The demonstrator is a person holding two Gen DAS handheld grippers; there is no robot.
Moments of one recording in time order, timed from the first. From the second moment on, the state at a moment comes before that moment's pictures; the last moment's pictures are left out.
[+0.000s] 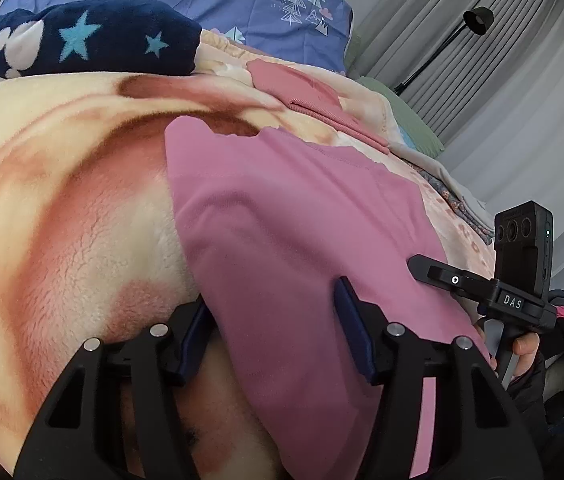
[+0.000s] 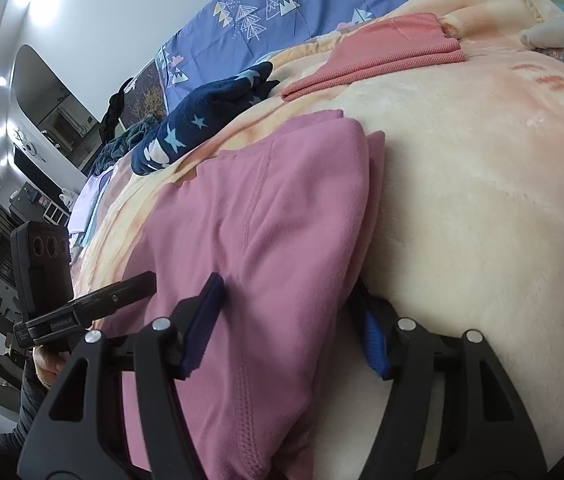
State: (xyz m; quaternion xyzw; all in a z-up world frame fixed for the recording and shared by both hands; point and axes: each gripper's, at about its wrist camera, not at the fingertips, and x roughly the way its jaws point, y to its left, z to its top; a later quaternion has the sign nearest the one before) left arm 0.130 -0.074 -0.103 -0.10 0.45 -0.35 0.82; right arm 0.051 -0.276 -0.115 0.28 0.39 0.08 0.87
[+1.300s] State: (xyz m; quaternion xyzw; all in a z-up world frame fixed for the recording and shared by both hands) left arm 0.081 -0.094 -0.012 -0.02 0.33 -0.35 0.88; right arm 0.010 -0.236 -0.020 0.18 0.27 0.07 0.94
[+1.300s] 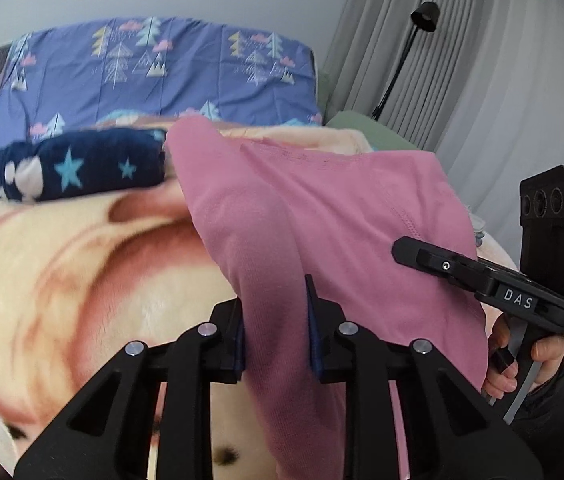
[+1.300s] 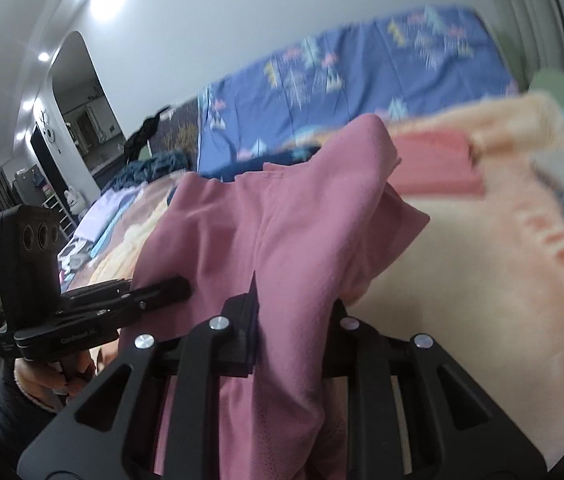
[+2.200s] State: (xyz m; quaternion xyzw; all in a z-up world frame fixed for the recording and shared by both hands) left arm 0.155 -0.223 0.092 0.10 0.22 -0.35 0.91; right arm 0.050 -0.337 0.083 0.14 0.14 -0.01 0.98
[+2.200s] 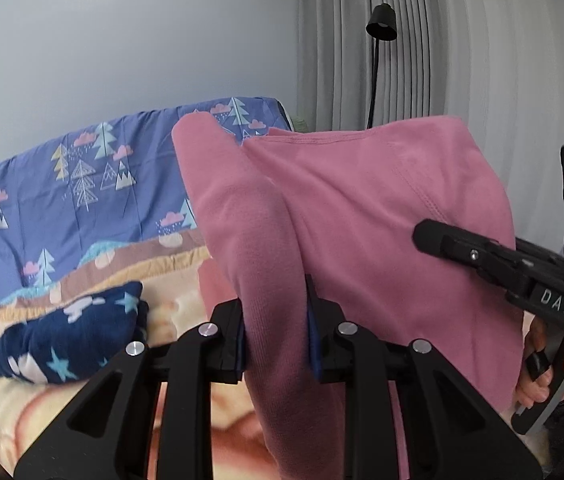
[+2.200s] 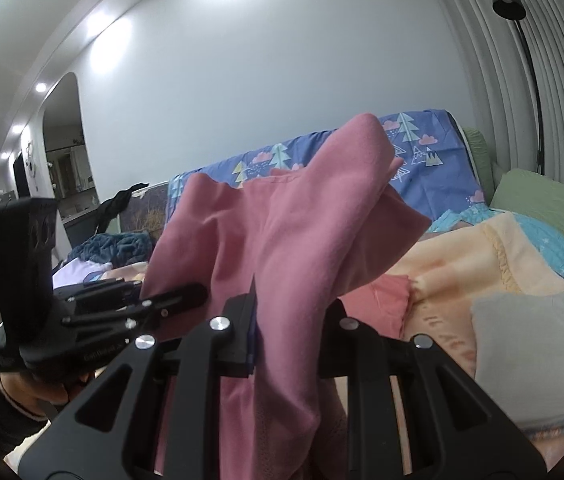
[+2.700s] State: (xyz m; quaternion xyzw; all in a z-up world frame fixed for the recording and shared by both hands) left arm 0.257 -0.291 0.086 0.17 0.22 -0.29 0.92; right arm 0.151 -0.372 0.080 0.12 0.17 -0.07 0.98
